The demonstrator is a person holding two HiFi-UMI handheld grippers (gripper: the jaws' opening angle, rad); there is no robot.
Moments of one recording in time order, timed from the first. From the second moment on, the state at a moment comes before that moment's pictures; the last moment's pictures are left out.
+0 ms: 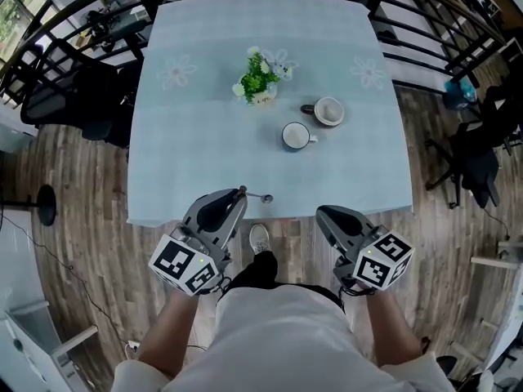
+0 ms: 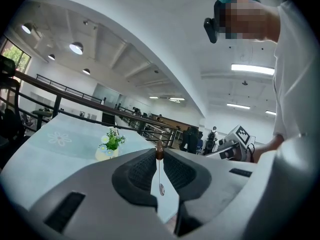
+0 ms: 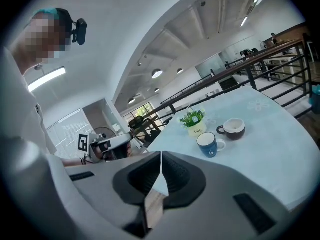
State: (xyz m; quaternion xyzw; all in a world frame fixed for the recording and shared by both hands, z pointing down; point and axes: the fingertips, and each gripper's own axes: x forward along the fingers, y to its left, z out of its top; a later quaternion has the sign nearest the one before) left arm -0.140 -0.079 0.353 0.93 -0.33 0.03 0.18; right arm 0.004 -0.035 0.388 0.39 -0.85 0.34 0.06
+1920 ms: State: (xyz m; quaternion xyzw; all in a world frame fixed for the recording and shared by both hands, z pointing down) left arm -0.012 -0.254 0.437 0.93 -0.31 0.17 0.09; right arm 0.115 -0.183 0.451 0.39 -0.83 0.40 0.04
